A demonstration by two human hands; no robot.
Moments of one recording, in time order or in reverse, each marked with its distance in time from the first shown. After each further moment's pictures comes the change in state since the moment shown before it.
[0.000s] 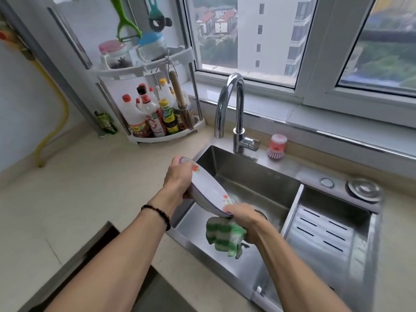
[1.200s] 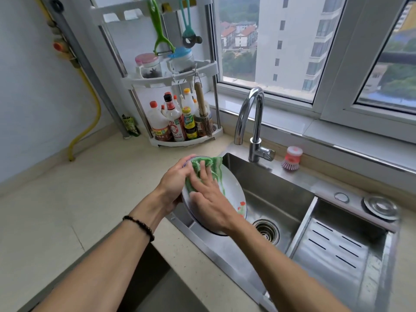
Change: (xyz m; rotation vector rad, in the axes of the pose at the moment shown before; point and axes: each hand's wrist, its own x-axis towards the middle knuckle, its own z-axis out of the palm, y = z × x) left_hand -0.036 -0.006 -0.062 -0.309 -0.267 0.177; right_hand -0.037 -0.040 0.084 -0.776 -0.131 -0.970
